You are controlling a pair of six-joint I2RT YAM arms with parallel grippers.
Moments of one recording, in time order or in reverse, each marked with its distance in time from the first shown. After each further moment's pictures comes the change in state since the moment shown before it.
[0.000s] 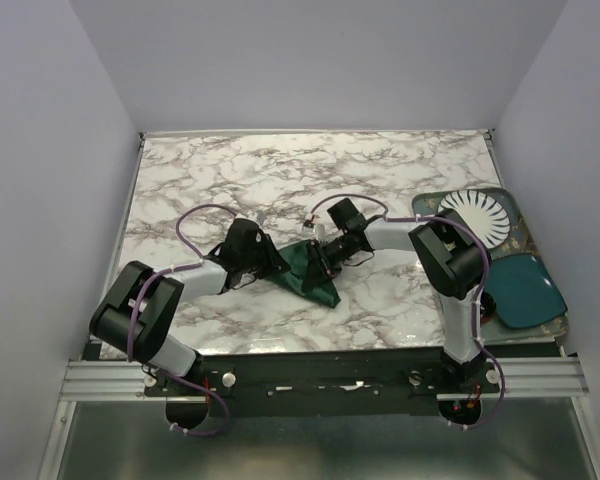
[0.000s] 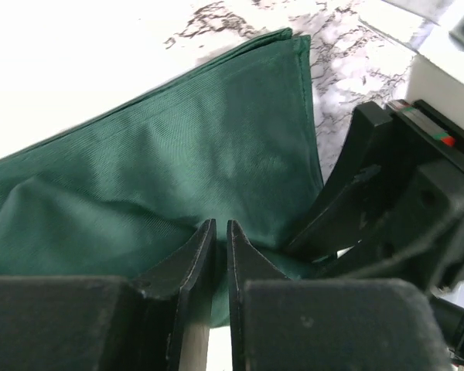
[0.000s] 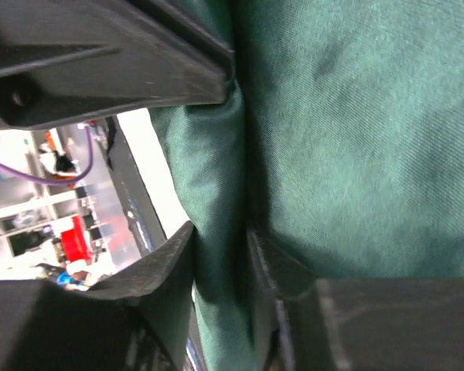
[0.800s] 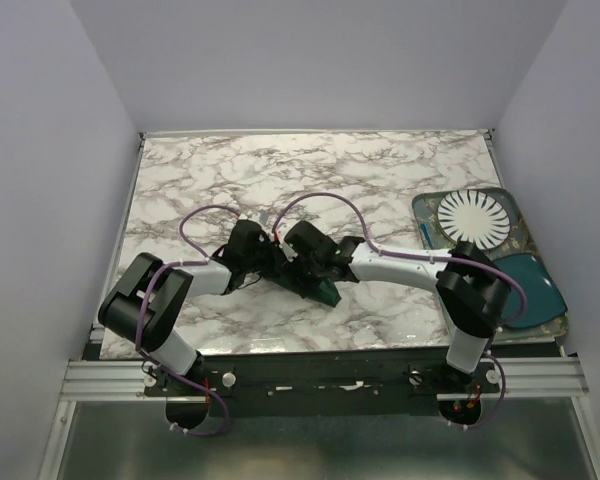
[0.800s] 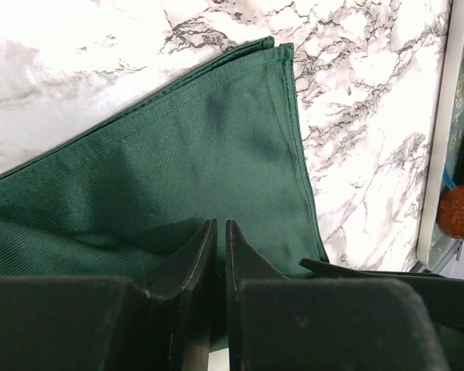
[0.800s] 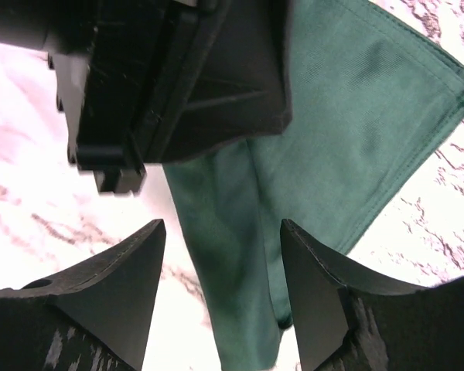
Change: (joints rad) left arm -0.011 0.080 -0.013 0.153 0.011 -0.031; right arm 0.372 -0.272 0.035 -0.143 0.969 -0.172
